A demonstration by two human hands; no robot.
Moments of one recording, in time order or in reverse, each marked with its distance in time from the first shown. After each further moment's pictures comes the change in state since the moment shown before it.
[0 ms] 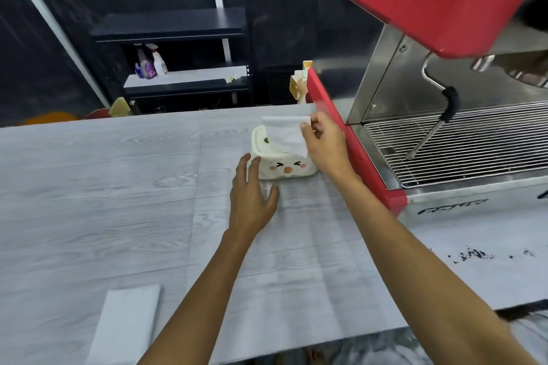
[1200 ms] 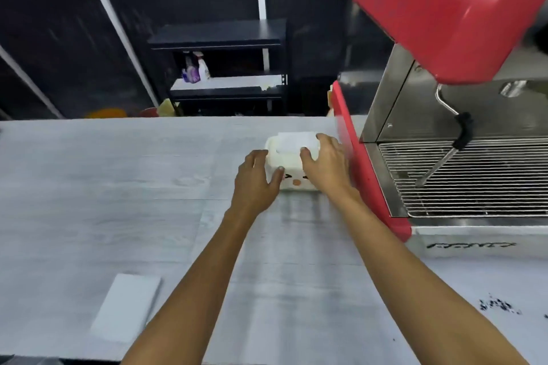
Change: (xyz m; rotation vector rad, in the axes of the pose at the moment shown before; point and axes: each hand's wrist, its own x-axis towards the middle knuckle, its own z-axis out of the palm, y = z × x) left_hand 0.041 0.028 -0.013 0.109 0.024 -0.110; right_hand 0.010 0.022 0.013 -0.349 -0.184 0.053
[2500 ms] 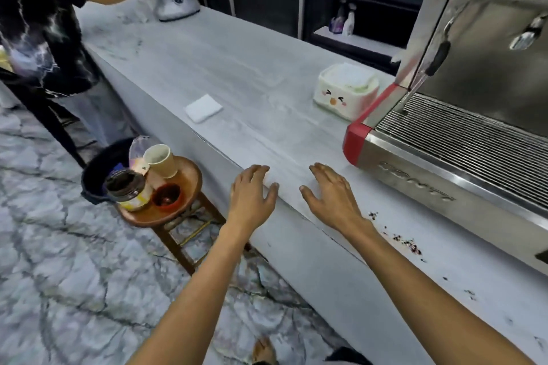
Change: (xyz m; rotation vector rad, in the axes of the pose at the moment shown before) left_hand -0.332 0.149 0.101 0.257 0.348 -0.600; right_hand -0.202 0.178 -0.104 -0.037 -0.625 -0.790
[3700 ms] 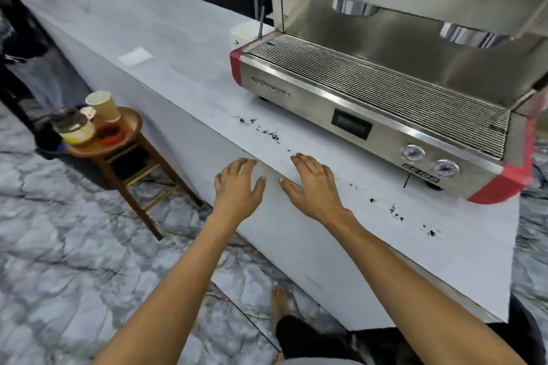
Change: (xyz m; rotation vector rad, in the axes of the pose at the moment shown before) left_hand -0.279 0.218 0.096 0.061 -0.009 0.050; right_hand -0.320 0.130 -0.134 -0.059 0.028 0.017
